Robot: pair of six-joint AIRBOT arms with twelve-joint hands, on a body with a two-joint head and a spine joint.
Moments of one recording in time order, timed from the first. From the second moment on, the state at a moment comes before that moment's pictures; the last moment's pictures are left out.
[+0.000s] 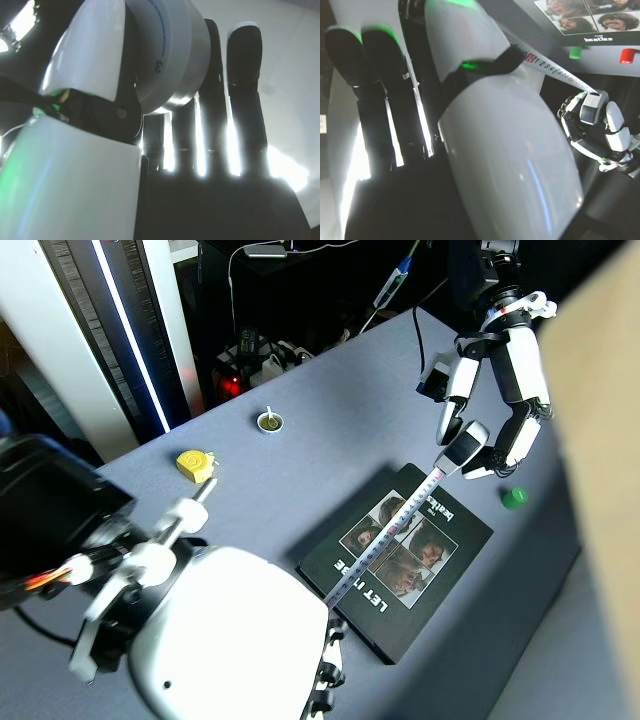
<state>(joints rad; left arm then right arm) 0.52 -0.85 1.12 -0.12 -0.26 0.37 -0.11 -0.93 1.00 -1.28 -0.39 0.00</state>
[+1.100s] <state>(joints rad) 0.54 -0.85 1.11 -0.12 -0.27 0.37 -0.11 -0.93 1.01 -1.28 -0.37 0.00</state>
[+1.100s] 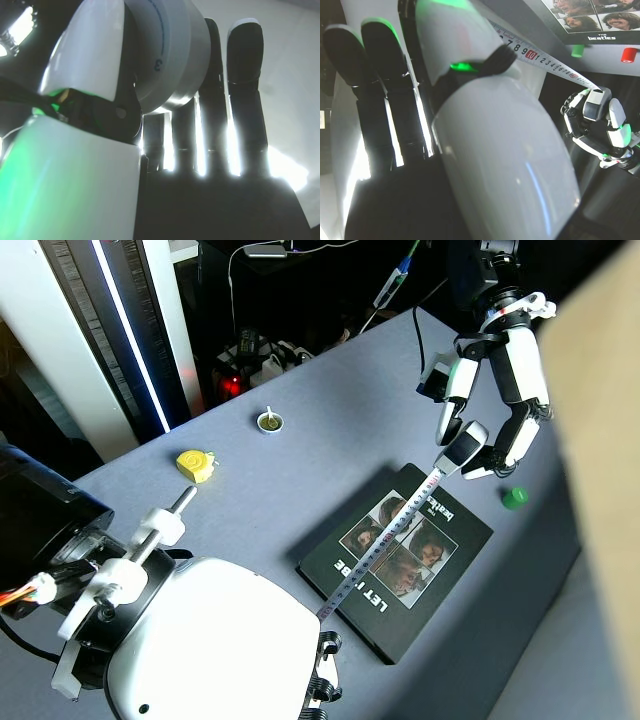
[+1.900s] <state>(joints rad) 0.68 -0.84 1.14 -0.10 -0.34 0.31 -0.10 -0.88 0.82 -1.29 -0.43 -0.01</state>
